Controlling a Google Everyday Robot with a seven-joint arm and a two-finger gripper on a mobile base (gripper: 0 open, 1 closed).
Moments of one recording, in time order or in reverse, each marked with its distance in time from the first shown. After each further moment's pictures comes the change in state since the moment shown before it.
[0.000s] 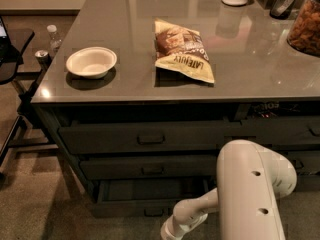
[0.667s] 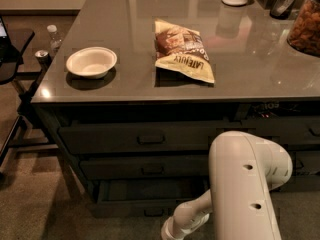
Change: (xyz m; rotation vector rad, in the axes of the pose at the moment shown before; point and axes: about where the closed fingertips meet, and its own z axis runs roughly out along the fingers) arm -0.002 0.007 -0.016 0.069 0.002 -0.020
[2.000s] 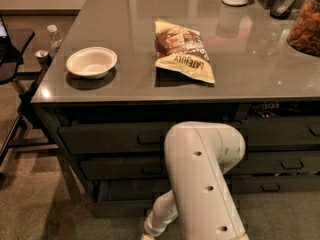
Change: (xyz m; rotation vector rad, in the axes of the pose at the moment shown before) arm -0.066 -0.014 0.033 0.032 0.034 -0.169
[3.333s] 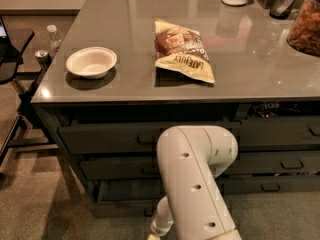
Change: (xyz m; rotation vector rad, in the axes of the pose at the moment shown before) arm 0.038 -0.023 0.017 0.032 0.064 0.032
